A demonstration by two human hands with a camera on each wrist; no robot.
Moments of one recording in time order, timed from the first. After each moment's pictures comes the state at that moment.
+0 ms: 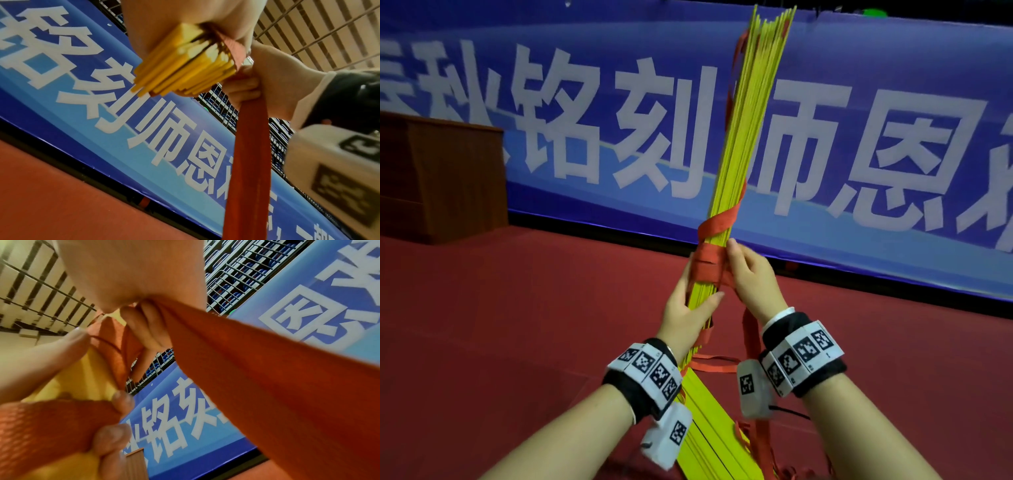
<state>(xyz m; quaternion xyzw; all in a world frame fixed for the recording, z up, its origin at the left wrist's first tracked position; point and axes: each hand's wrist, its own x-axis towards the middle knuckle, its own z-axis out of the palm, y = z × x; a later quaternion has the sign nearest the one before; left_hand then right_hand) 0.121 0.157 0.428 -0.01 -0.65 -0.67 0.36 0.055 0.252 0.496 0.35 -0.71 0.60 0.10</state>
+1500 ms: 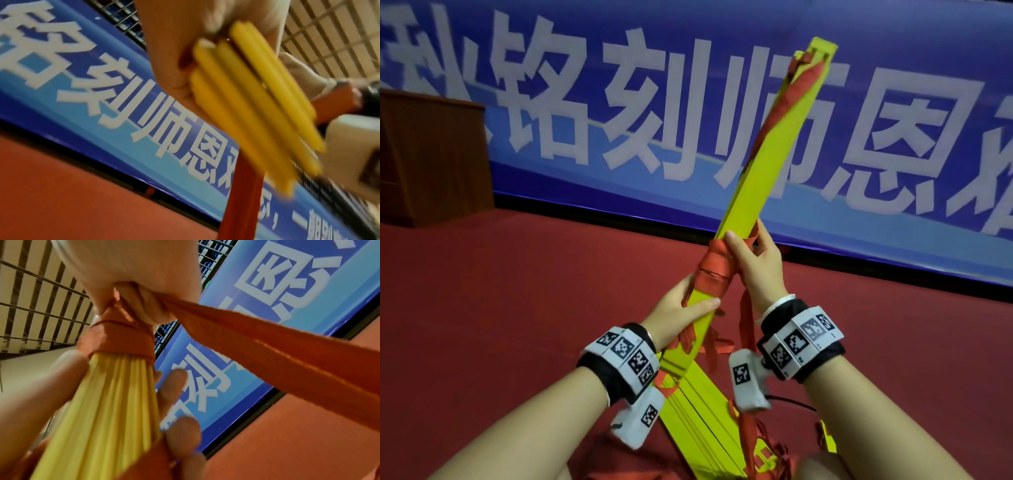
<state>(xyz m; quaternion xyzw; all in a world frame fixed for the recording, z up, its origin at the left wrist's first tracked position) 0.136 0.143 0.420 -0.03 -0.70 -0.69 0.18 0.053 0.255 0.483 0.32 -0.58 0.75 0.07</state>
